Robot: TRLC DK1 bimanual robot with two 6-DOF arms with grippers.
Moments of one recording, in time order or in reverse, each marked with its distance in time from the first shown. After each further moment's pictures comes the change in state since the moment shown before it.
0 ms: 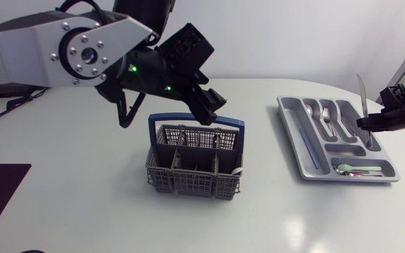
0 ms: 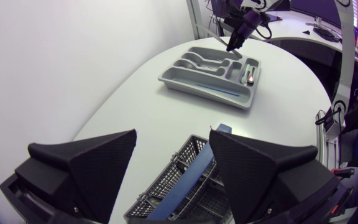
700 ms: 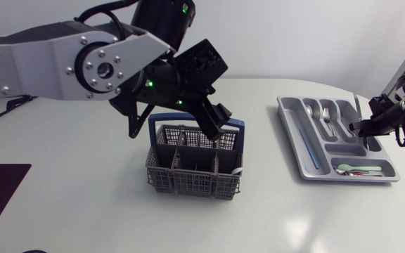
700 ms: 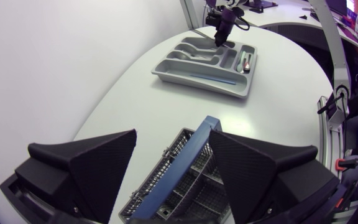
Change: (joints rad) left arm -0.069 0.014 -0.019 -0.011 -0.076 0.030; right arm -0.009 0.358 0.325 -0.090 0.150 0.032
